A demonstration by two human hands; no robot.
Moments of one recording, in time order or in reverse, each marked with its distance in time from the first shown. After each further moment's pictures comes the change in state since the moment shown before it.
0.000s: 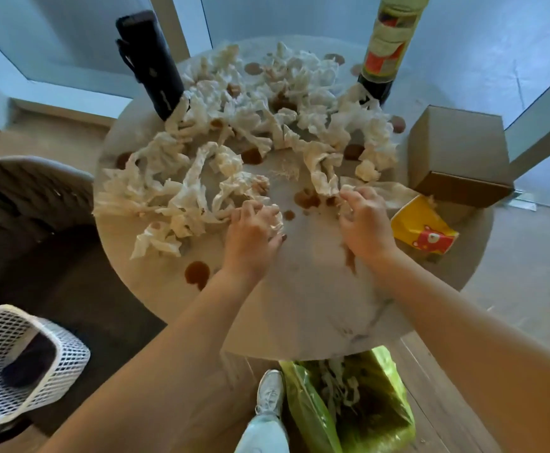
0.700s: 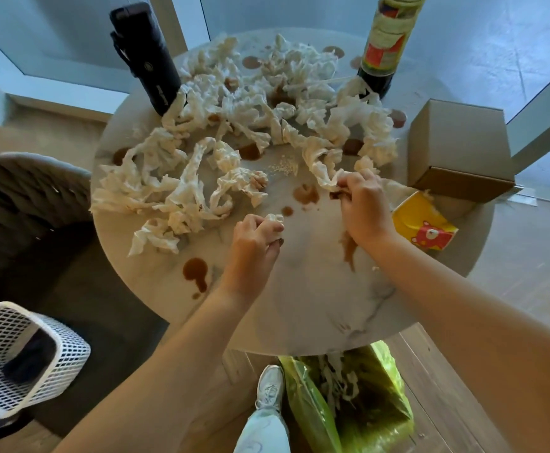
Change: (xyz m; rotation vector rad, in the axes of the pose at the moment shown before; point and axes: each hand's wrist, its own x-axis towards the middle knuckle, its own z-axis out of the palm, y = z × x) left_hand -0.026 0.000 0.001 -0.149 0.048 0.132; right_hand 0.021 0.000 0.001 -0.021 0.083 -0.058
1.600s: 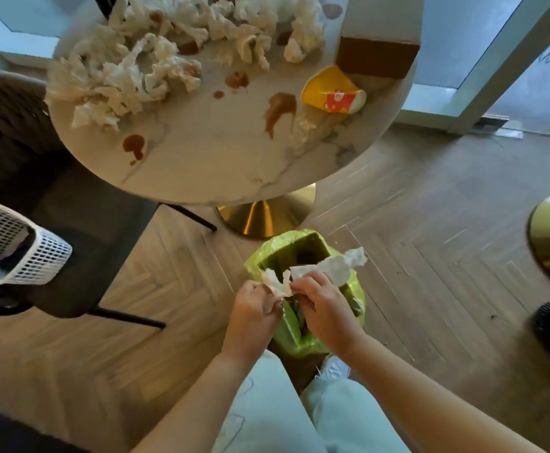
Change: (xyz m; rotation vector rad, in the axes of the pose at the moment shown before) left_hand -0.298 0.131 0.100 -0.170 -0.200 -0.291; right_hand -0.367 0.093 -0.033 0.306 -0.257 -0.184
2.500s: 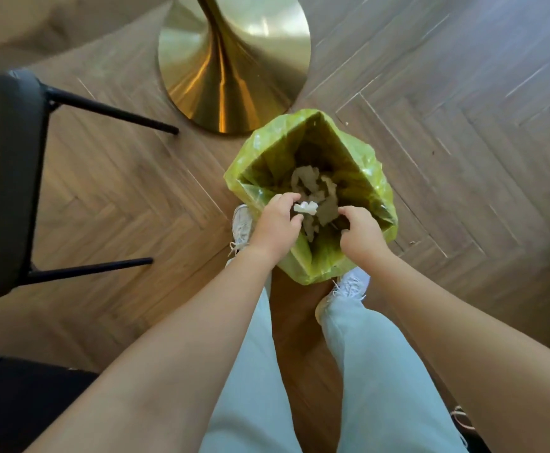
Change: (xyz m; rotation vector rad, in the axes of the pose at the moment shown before) left_hand 0.095 -0.132 0.169 0.020 -0.492 -0.278; right_hand -0.021 0.187 0.132 0.053 -0.380 1.007
